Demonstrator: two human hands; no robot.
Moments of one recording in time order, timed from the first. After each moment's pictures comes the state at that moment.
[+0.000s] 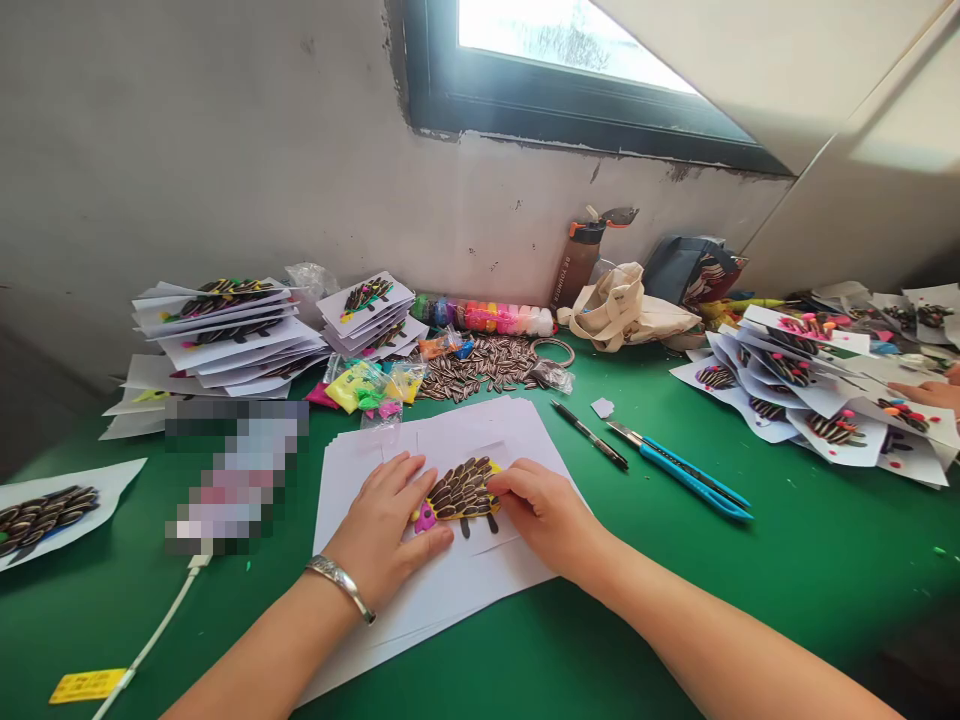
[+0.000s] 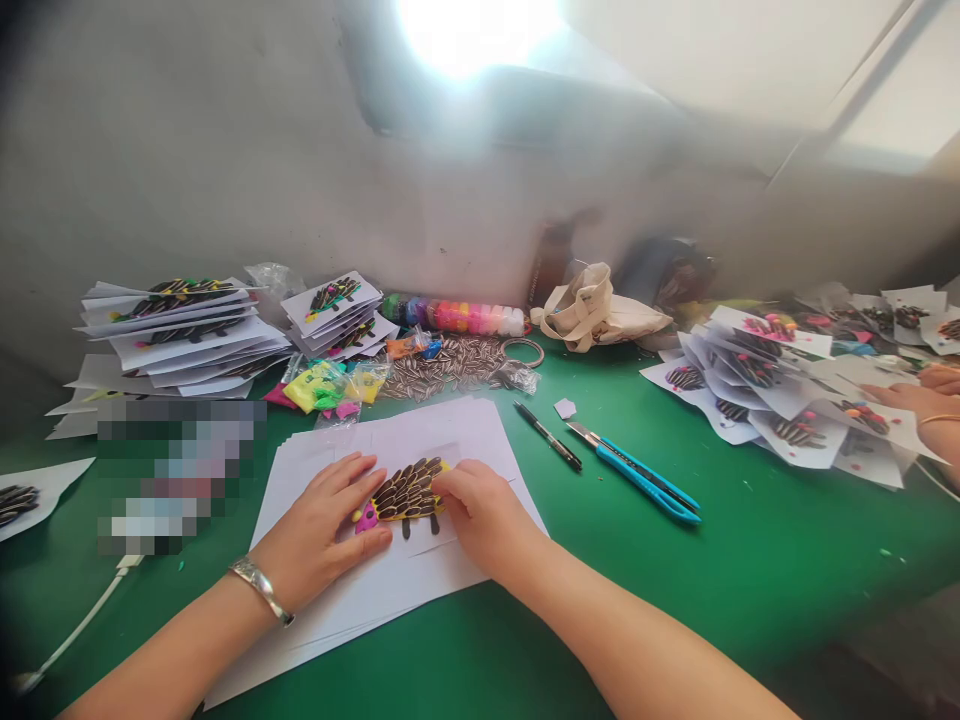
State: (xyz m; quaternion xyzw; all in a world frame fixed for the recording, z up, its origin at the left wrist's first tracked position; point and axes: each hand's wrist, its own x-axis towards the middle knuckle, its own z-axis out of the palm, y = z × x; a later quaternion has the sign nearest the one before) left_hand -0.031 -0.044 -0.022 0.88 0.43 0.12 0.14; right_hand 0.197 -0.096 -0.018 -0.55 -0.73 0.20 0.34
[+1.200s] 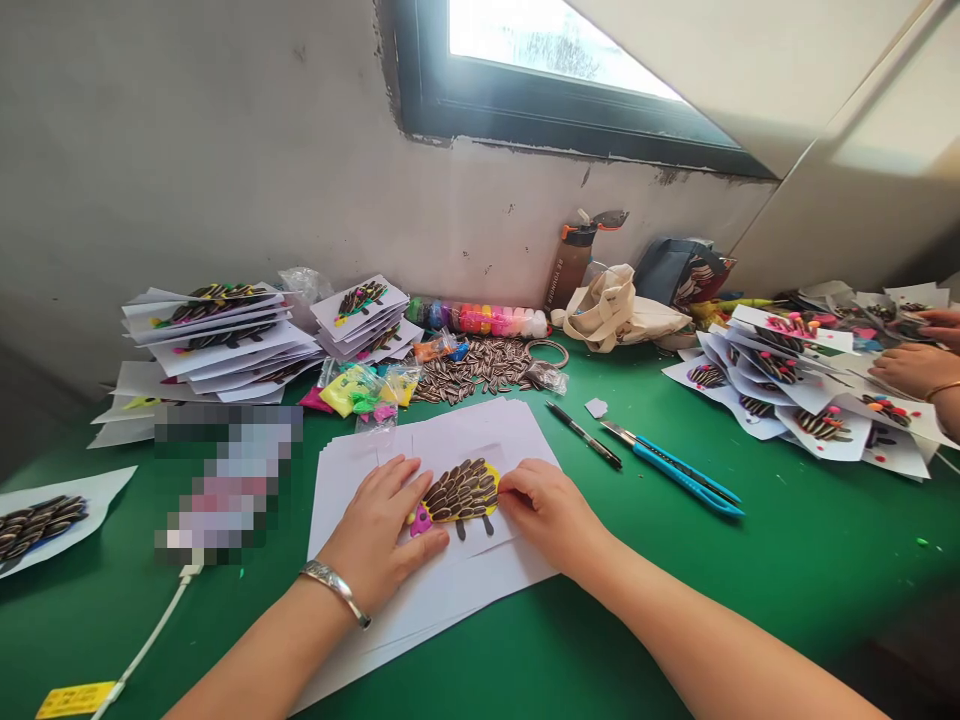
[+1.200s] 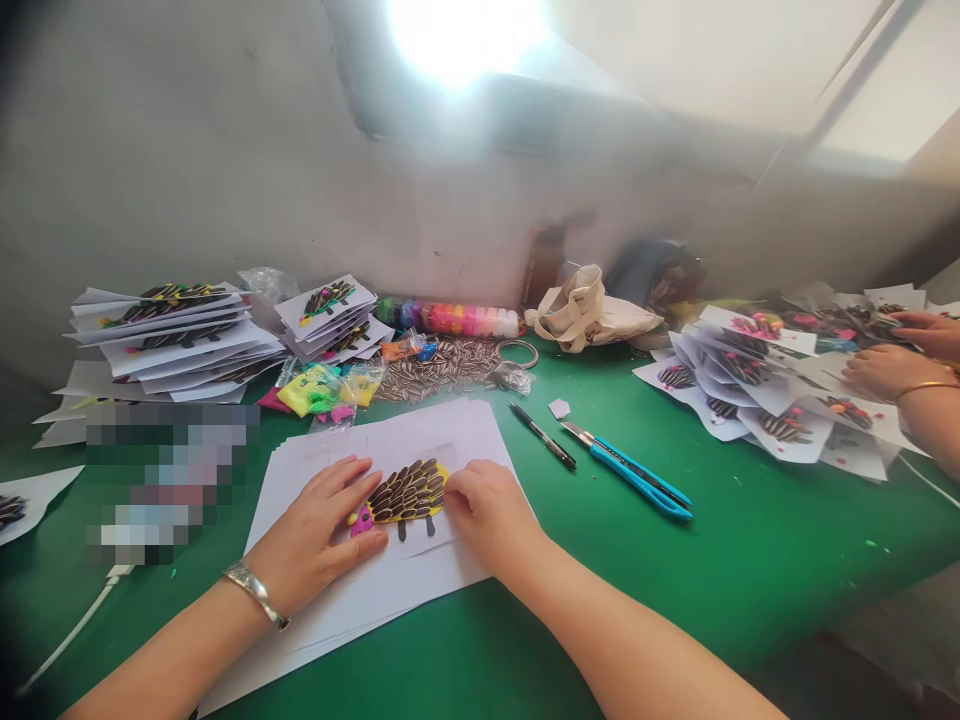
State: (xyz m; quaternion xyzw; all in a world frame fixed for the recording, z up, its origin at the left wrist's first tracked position) left_hand -0.032 -0.043 -0.026 0.89 0.42 0.14 0.13; right_hand 0.201 -0.097 -0.014 -0.61 -0.73 0.14 0.27
